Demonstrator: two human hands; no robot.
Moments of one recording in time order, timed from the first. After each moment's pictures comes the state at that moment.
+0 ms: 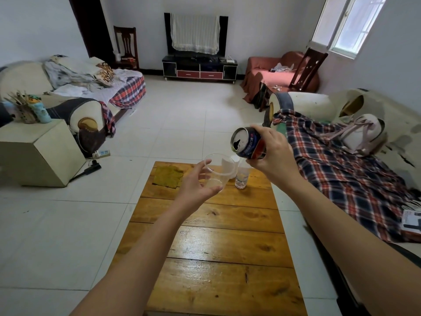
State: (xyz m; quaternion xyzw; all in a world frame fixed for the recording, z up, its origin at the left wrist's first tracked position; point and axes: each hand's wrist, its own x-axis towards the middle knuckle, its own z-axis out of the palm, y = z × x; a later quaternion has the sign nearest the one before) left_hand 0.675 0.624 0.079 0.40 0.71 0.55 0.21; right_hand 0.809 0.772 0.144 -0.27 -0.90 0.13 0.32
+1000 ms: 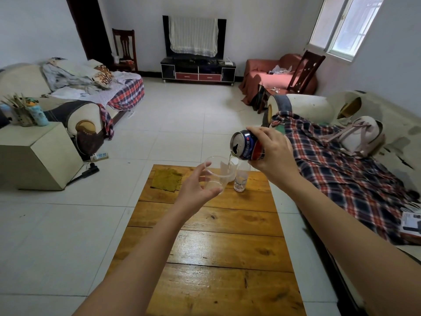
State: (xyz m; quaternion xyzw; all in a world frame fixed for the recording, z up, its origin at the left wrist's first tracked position) left_hand 0.670 0.637 0.074 0.40 0.71 0.54 0.21; right_hand 0.804 0.785 0.147 -0.26 -0.91 0.07 0.32
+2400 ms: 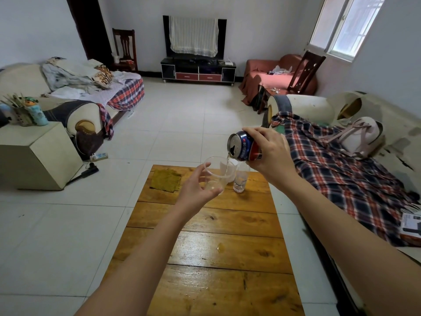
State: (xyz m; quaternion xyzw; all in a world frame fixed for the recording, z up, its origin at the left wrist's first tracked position) left_hand 0.671 0.642 0.073 0.39 0.71 0.54 0.21; right_hand 0.800 0.790 0.146 -0.24 -0.92 0.06 0.31
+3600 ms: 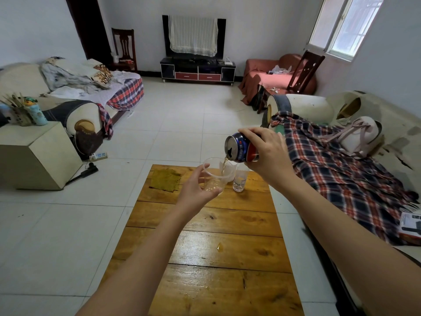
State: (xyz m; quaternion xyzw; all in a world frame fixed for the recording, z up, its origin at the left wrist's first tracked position) left_hand 0.673 0.644 0.068 0.38 0.73 0.53 0.21; right_hand 0.799 0.788 0.144 -0.23 -0.92 0.03 0.31
